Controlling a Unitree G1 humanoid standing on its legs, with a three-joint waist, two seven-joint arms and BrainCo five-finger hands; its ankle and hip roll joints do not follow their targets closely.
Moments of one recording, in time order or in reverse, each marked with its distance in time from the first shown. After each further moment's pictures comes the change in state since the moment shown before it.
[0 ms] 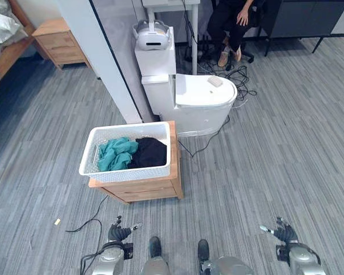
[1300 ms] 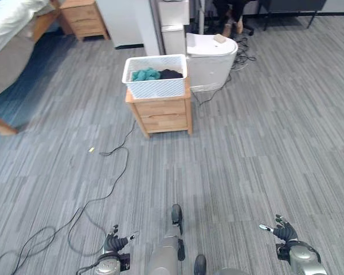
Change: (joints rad) left arm 0.097 0.007 0.020 -0.093 -0.009 -0.004 -0.007; right arm -0.031 -0.018 0.020 -0.037 -0.003 -0.021 0.006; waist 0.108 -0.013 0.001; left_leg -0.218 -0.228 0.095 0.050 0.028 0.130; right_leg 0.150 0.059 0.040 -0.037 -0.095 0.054
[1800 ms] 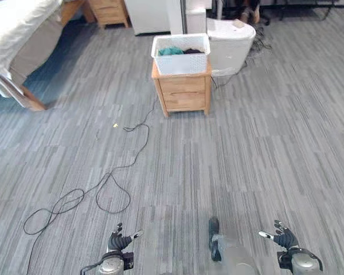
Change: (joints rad) left arm 0.008 -0.030 -0.021 -0.015 0.002 -0.001 -0.001; right arm 0.070 -0.017 -0.009 -0.067 -0.034 -0.007 0.039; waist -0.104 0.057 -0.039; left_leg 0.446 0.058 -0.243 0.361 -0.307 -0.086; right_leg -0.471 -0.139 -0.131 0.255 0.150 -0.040
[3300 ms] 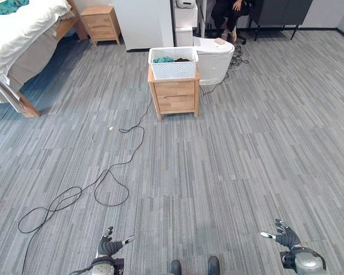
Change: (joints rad) left arm 0.045 0.059 0.042 -0.035 0.067 0.000 -0.013; right arm 0.016 -0.011 0.001 0.006 -0.020 -0.005 0.026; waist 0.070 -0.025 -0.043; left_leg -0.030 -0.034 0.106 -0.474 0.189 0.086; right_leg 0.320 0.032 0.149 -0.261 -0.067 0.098
